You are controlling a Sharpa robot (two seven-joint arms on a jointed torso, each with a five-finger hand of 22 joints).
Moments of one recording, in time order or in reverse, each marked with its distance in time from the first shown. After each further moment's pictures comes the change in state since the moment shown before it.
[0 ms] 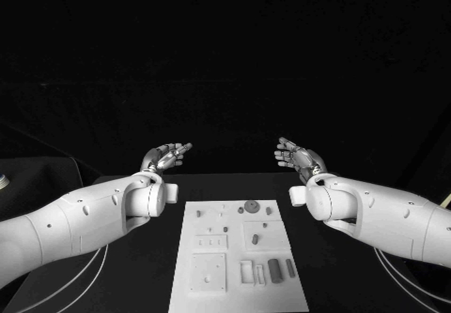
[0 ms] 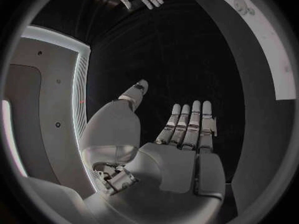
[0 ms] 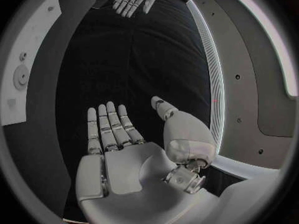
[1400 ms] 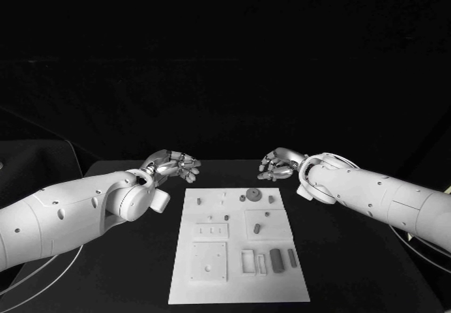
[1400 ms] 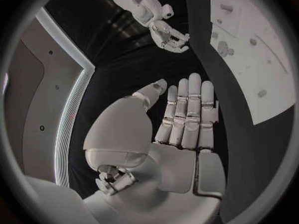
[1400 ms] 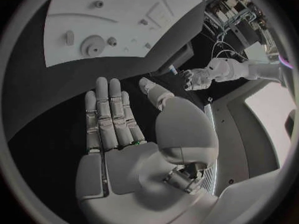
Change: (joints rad) left arm 0.064 -0.087 -0.080 0.121 -0.153 0.389 -0.083; left_hand 0.169 0.080 0.086 -0.046 0.006 0.491 0.035 0.110 0.040 0.679 0.005 0.121 0.038 0.670 -0.049 0.197 0.166 0.056 0.514 -0.090 0.212 0.023; right arm 0.036 0.130 -0.031 -0.317 -1.106 0.321 -0.190; right_hand 0.407 -0.150 0.002 -0.092 0.001 0.354 0.005 0.034 -0.020 0.653 -0.055 0.227 0.095 0.727 -0.075 0.276 0.157 0.080 0.537 -0.072 0.263 0.079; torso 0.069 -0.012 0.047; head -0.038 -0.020
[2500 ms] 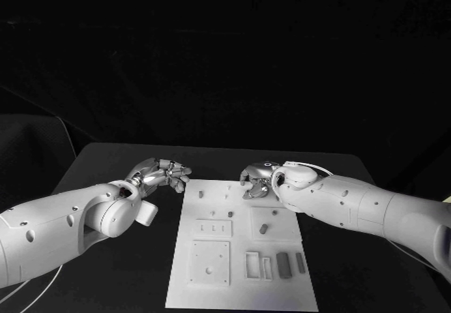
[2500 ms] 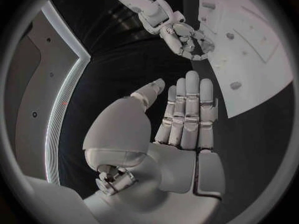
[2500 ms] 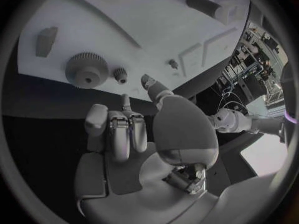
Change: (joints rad) left arm 0.020 -0.022 0.011 0.055 -0.012 0.008 0.009; left_hand -0.014 -0.014 -0.015 0.004 0.000 0.001 0.000 -0.027 -0.012 0.013 -0.001 -0.014 -0.004 0.069 -0.026 0.027 0.035 0.029 0.070 -0.012 0.030 0.007; right arm 0.000 0.042 0.001 0.059 -0.459 0.023 -0.186; right_hand 0.053 0.000 -0.111 0.021 0.008 -0.060 -0.005 -0.014 -0.128 0.270 -0.190 1.104 0.904 0.308 -0.198 1.086 0.548 0.154 0.560 -0.118 0.322 0.289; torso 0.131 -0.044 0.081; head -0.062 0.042
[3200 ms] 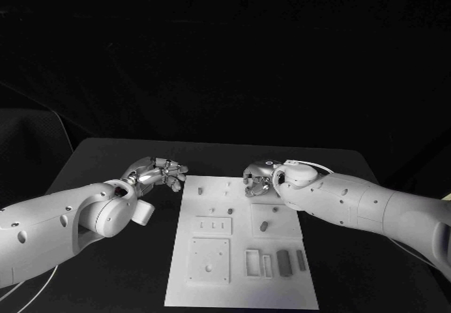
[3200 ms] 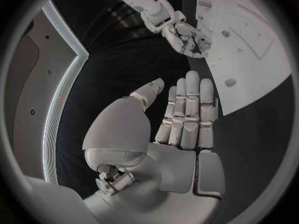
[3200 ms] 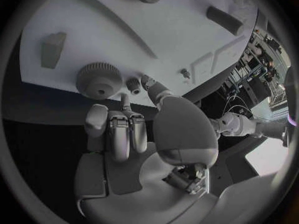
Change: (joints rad) left arm 0.006 -0.010 0.002 0.010 0.006 0.000 -0.005; left_hand -0.003 -0.003 -0.003 0.003 0.000 -0.013 0.005 -0.013 -0.005 0.000 0.000 -0.012 -0.003 0.000 0.000 0.000 0.004 -0.008 0.000 0.000 0.000 -0.001; right arm 0.001 -0.011 0.001 -0.008 -0.021 0.005 -0.032; right_hand -0.004 0.004 0.011 0.005 0.004 0.017 -0.004 0.010 0.000 0.000 0.000 0.004 0.000 -0.001 -0.001 0.000 0.000 0.000 0.011 -0.003 0.000 0.011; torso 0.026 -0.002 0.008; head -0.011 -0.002
